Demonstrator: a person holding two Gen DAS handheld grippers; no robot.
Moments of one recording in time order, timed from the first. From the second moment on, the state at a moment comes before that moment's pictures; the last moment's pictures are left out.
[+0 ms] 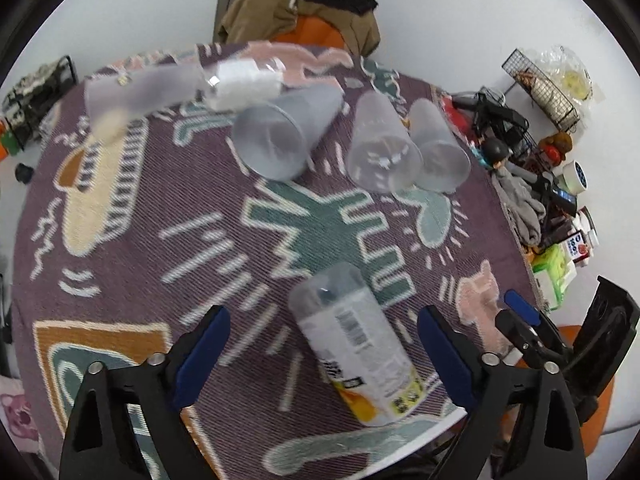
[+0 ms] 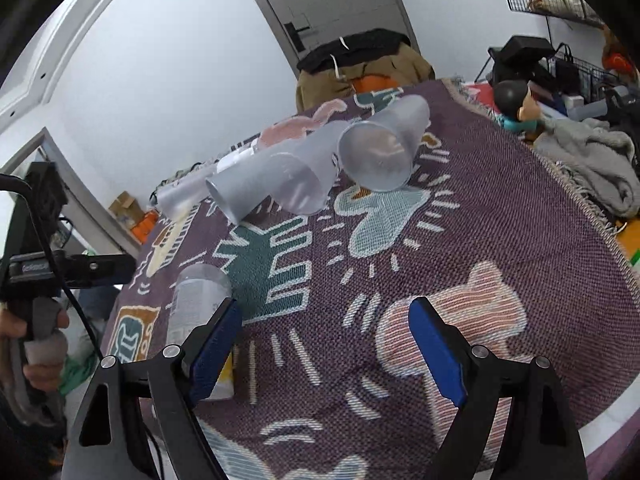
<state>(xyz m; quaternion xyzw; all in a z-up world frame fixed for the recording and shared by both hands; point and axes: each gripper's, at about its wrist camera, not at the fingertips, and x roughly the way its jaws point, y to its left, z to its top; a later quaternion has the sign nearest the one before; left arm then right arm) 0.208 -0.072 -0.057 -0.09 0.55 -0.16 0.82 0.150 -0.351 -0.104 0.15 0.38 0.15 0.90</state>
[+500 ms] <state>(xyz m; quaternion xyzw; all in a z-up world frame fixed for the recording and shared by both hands) 0.231 -0.091 -0.100 -0.16 0.63 -0.14 0.75 0.141 -0.357 -0.109 0.13 0.36 0.15 0.91</state>
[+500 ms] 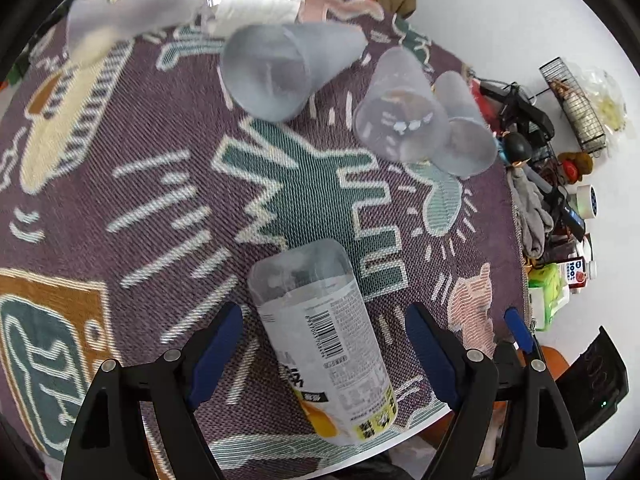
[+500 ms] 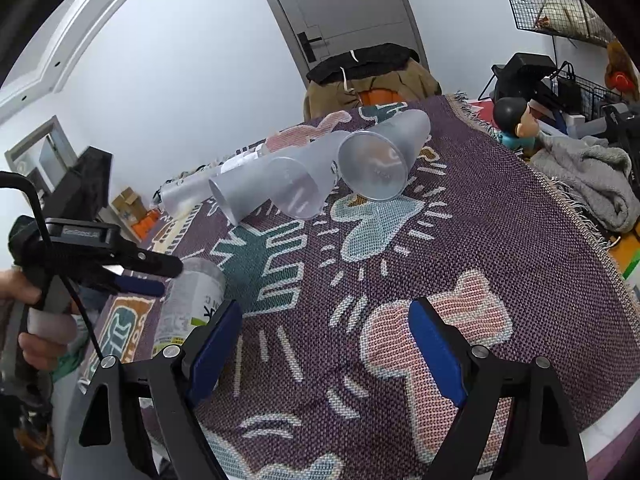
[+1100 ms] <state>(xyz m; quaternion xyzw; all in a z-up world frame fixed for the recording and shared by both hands) 0.254 -0.105 -0.118 -0.15 0.64 -0.12 0.75 0.149 -0.370 -0.123 0.14 0.38 0.14 0.90</state>
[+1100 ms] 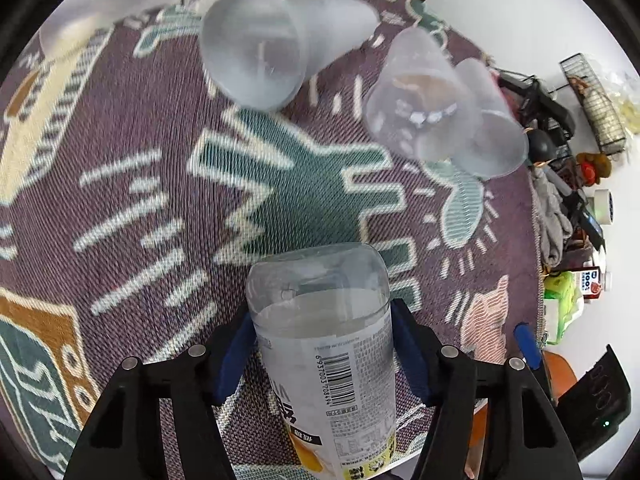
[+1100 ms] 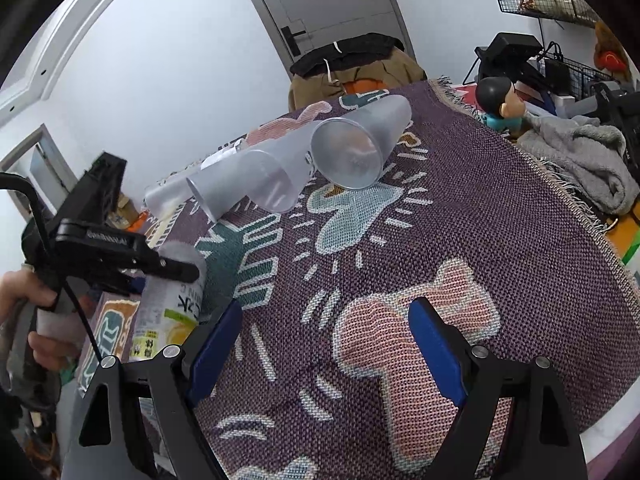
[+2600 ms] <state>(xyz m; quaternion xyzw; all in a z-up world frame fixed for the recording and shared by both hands) 0.165 -0.122 -0.075 0.09 0.29 -0.18 0.93 0.154 -0.360 -0.130 0.13 0.40 0.14 0.90</state>
